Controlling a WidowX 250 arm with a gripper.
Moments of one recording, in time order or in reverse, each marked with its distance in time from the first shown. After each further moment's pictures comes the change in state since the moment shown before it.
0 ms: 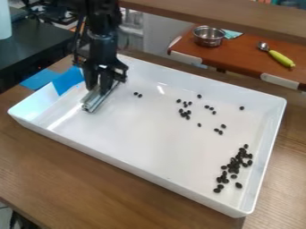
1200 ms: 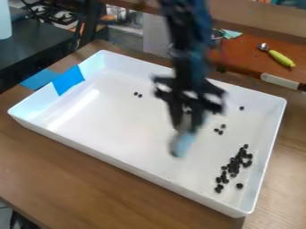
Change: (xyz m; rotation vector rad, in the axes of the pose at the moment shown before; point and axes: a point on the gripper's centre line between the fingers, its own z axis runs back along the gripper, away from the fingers) arm -0.067 -0.167 0.066 -0.277 0.013 -0.136
